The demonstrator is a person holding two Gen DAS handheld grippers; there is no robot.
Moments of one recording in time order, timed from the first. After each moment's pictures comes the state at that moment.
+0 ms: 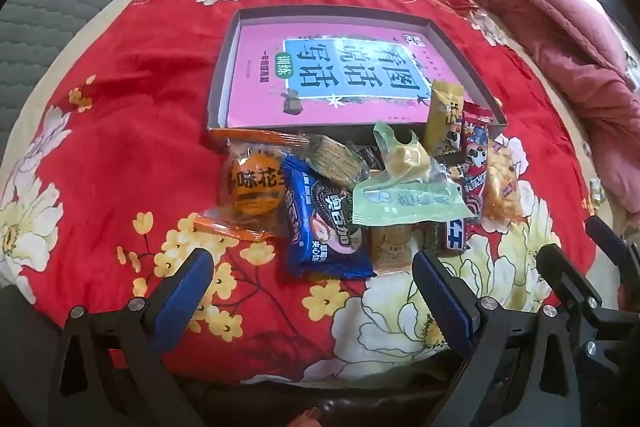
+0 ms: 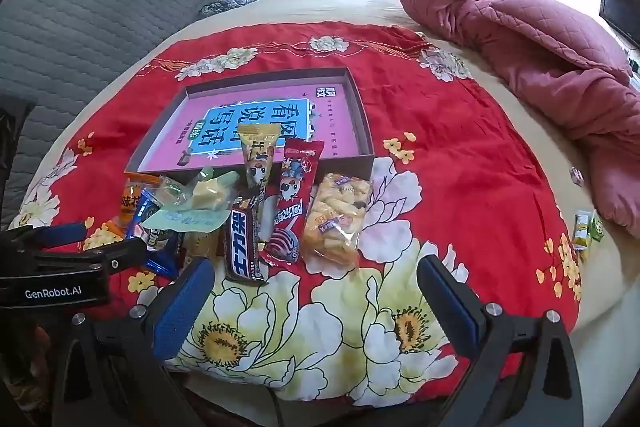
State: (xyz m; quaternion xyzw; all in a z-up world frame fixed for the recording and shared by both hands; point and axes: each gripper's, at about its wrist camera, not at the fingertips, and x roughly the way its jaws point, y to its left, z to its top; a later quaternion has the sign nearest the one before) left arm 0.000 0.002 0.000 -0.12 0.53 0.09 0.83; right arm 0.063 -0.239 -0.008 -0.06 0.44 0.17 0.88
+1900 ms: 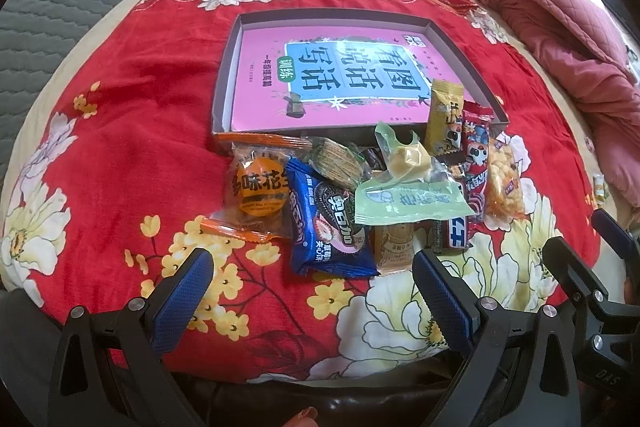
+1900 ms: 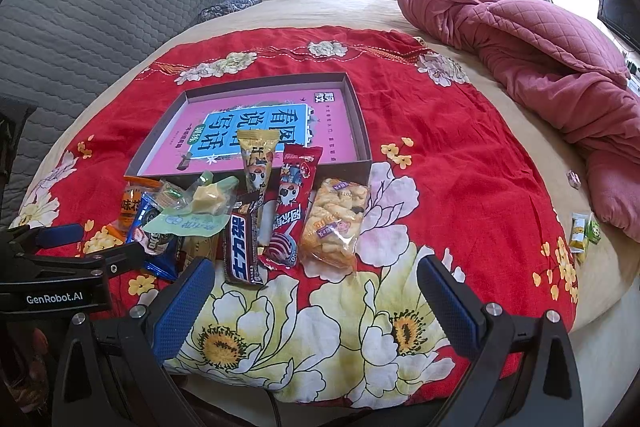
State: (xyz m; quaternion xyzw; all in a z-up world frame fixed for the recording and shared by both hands) left arm -0.002 0.001 0.002 -0.11 0.53 0.10 0.84; right arm 0.044 -0.209 0.004 -0.06 0.43 0.17 0.89
